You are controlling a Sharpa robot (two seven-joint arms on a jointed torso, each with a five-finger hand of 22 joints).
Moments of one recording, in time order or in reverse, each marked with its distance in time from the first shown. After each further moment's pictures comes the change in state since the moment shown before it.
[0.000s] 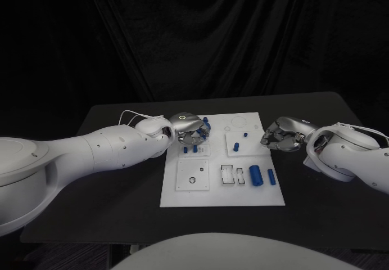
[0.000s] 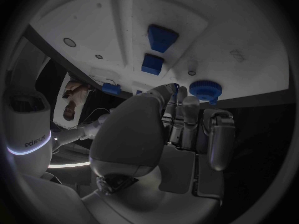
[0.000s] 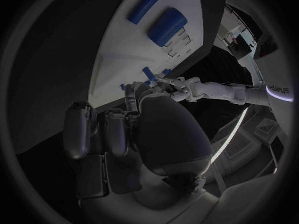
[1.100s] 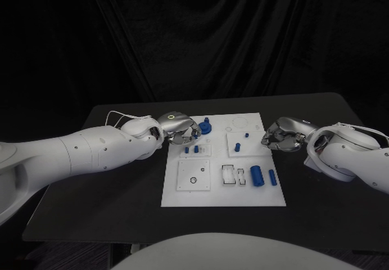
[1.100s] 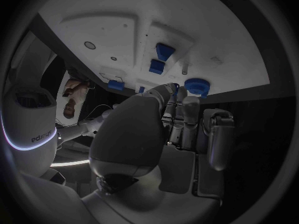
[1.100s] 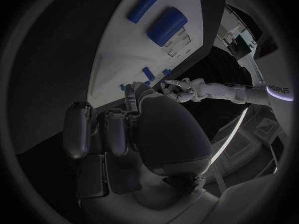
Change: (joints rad) left arm 0.015 -0.129 -0.002 0.135 0.000 -0.014 -0.020; left_hand -0.007 -0.007 0.000 0.000 0.000 0.003 0.004 0.004 0.000 0.002 0.002 -0.004 -0.009 -0.004 0.004 0.000 -0.017 0.000 0.000 0.000 0.000 0.000; right arm 0.000 0.000 0.000 -0.004 0.001 0.008 -0.002; right_hand 0.000 0.000 0.000 0.000 0.000 0.000 0.000 0.000 0.001 0.000 0.000 0.002 0.001 0.000 0.000 -0.004 0.000 0.000 0.000 0.000 -0.005 0.000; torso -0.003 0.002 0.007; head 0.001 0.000
